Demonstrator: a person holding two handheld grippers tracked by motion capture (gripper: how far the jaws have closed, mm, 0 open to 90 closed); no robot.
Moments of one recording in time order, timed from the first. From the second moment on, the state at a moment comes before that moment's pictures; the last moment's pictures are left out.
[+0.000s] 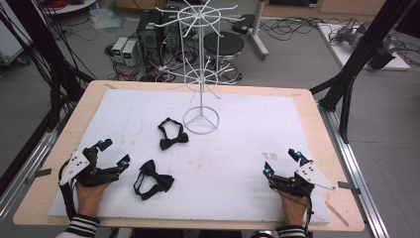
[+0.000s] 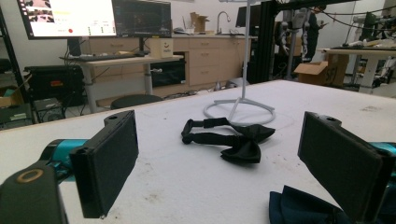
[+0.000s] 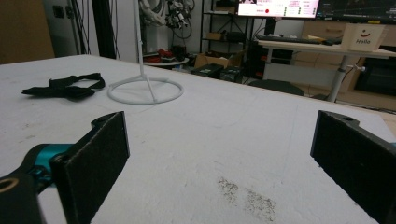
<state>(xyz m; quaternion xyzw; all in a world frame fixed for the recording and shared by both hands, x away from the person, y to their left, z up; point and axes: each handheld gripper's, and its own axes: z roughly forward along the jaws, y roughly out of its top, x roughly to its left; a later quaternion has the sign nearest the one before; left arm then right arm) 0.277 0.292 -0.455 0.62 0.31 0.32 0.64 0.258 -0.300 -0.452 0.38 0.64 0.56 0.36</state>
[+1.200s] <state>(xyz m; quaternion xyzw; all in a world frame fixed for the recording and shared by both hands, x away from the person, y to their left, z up) 0.288 0.290 -0.411 0.73 0.24 0.23 0.60 0.259 -0.301 -0.452 0.38 0.64 0.57 0.35</state>
